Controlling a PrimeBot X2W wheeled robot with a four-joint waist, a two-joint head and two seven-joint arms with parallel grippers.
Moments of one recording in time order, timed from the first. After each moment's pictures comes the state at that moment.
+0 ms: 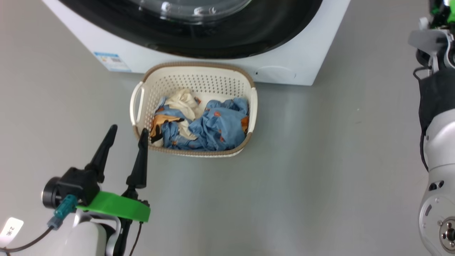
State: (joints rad) left arm -0.27 0.05 -0.10 0.18 -0.19 -0.13 -0.26; right arm -1.15 -0.15 -0.35 0.81 1.11 0.12 0.17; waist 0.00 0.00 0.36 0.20
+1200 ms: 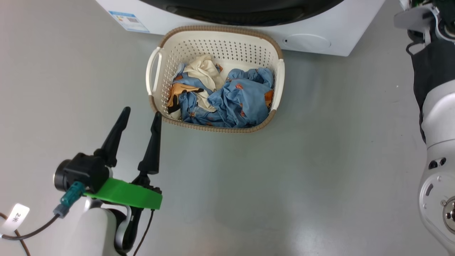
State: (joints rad) left arm -0.34 0.03 -0.15 0.16 -0.23 -0.13 -0.26; right arm -1.30 -0.12 -0.34 0.91 0.93 0.12 0.36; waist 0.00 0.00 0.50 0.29
